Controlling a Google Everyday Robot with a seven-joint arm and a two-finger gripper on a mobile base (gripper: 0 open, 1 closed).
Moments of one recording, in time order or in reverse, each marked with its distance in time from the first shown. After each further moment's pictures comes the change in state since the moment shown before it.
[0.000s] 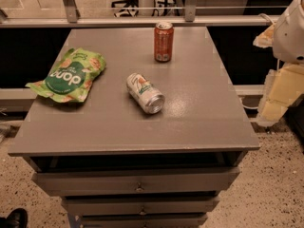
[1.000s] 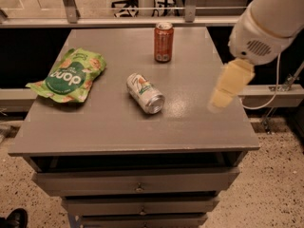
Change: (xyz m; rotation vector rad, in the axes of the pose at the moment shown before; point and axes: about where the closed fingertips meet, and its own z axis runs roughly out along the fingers) arm -0.057 -0.021 0.039 0.002 -0.053 0.174
